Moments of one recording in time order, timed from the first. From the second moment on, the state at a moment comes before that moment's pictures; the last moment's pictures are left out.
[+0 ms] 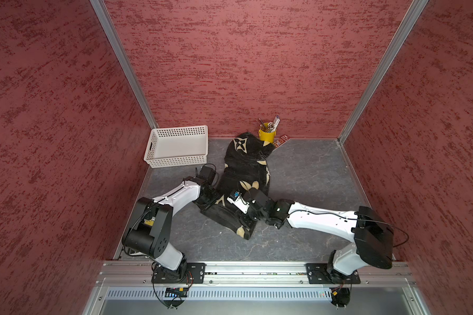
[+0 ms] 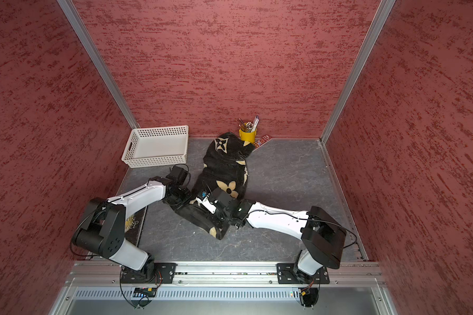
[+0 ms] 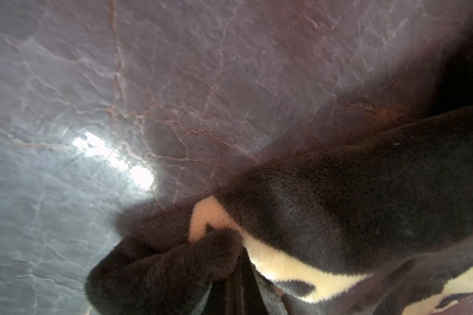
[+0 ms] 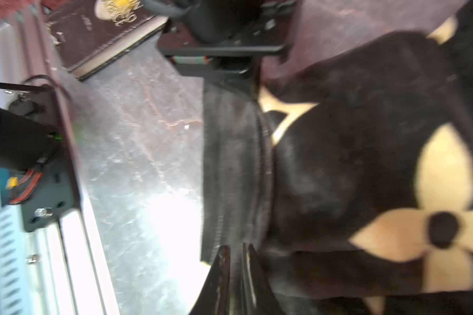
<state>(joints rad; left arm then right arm) -0.31 1.57 0.92 -0.69 0.06 -1.06 1.06 1.59 1.03 -0.26 -0.11 0.09</state>
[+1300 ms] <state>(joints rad) -0.11 1.25 0.92 -0.78 0.11 -0.92 1.26 1.69 1.06 -0.25 0.22 -0.07</state>
